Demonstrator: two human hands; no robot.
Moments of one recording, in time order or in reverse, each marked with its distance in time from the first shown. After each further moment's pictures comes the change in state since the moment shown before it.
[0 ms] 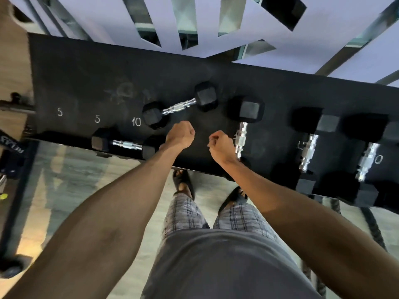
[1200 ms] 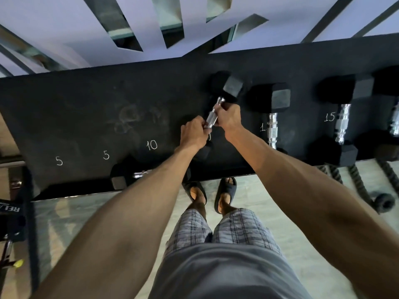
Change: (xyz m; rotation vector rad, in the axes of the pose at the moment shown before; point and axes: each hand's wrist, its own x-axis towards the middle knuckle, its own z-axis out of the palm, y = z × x) left_hand 0.076 -0.036 -0.048 0.097 -0.102 0.355; right_hand 0.113 -0.084 0.065 0.620 0.331 0.462
